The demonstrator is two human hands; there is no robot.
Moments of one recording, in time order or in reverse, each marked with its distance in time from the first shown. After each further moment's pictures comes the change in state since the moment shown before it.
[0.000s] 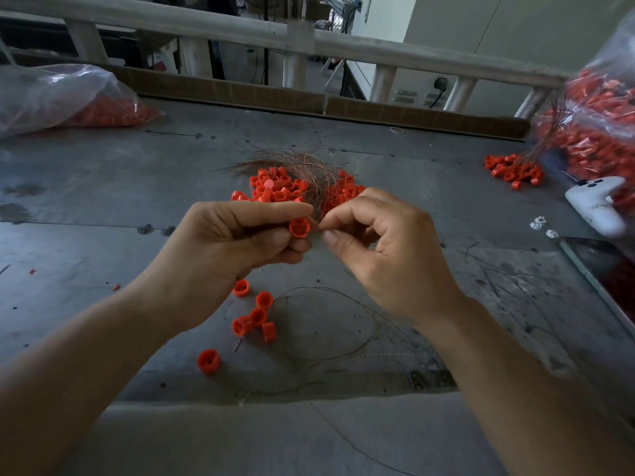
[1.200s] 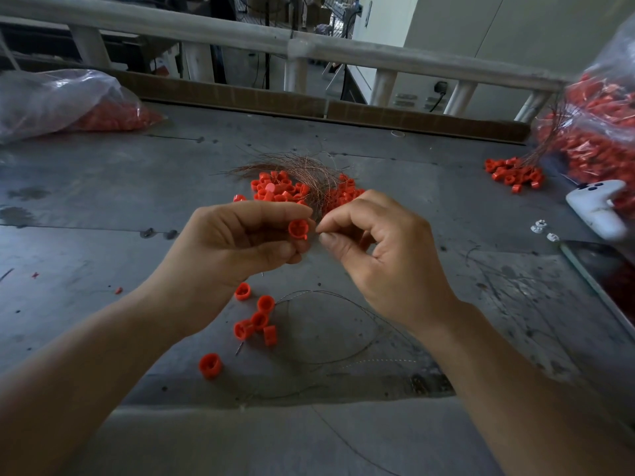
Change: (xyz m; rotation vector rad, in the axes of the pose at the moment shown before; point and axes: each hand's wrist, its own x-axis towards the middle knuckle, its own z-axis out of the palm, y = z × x) left_hand 0.001 -0.004 -0.003 0.049 0.003 0.022; right_hand -0.001 0.003 0.004 -0.040 0.065 -0.084
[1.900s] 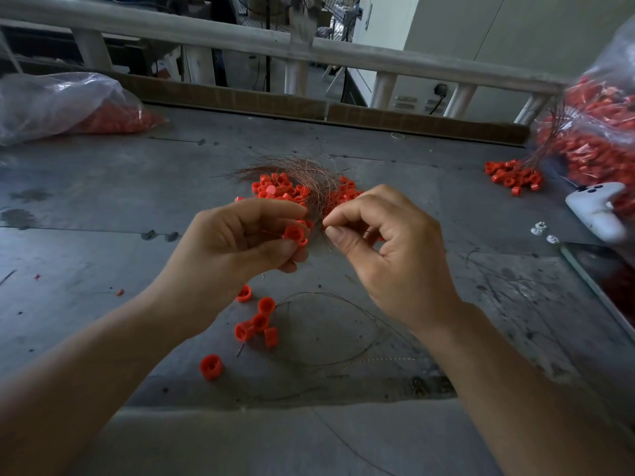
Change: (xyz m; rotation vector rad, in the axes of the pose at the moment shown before) left_hand 0.000 0.001 0.005 0.087 0.056 0.006; right_hand 0.001 0.005 0.000 -0.035 0.083 -0.047
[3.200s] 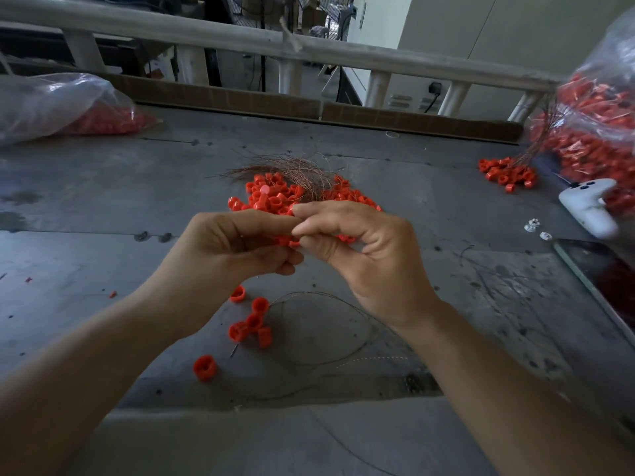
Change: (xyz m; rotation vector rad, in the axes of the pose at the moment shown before) left_hand 0.002 0.000 -0.002 0.025 -0.054 -0.015; right_hand -0.001 0.001 0.013 0.418 -0.064 0.049
